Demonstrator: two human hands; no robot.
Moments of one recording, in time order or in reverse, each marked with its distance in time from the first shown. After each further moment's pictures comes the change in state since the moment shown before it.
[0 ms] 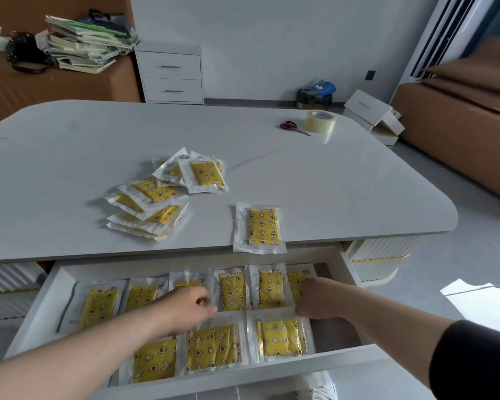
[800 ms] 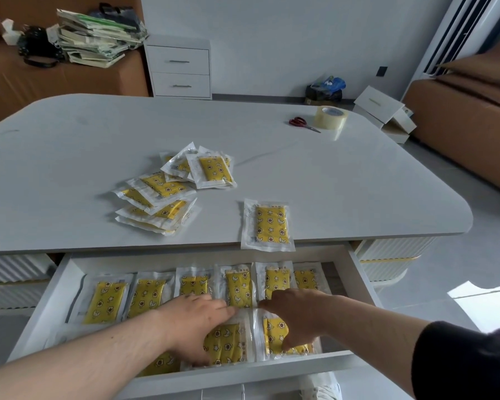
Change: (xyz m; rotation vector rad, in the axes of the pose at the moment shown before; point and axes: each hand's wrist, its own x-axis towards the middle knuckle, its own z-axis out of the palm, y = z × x) left_hand -0.002 -0.002 0.014 0.728 -0.142 0.384; right_hand 0.015 -0.027 0.027 -0.430 0.100 -0.499
